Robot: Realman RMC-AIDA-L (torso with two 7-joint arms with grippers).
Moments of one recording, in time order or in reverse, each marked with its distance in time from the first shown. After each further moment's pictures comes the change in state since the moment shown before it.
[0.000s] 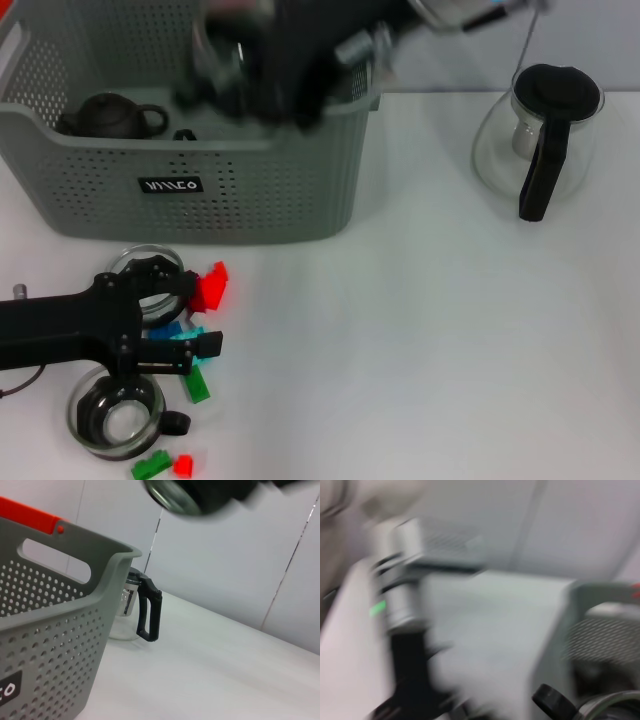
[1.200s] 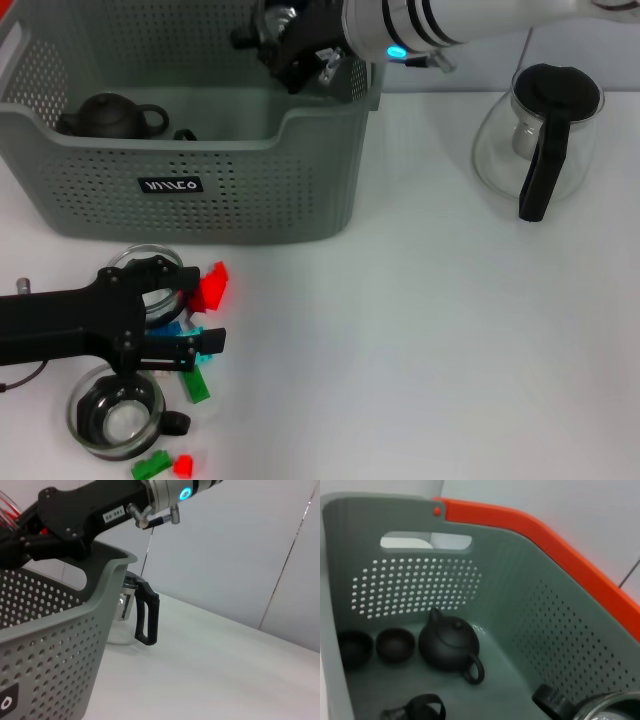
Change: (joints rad) left arm -0.009 0.001 0.000 -0.003 -0.002 -0.001 0.023; right arm 0.149 0.004 -0.134 0.823 0.087 0.944 -0.216
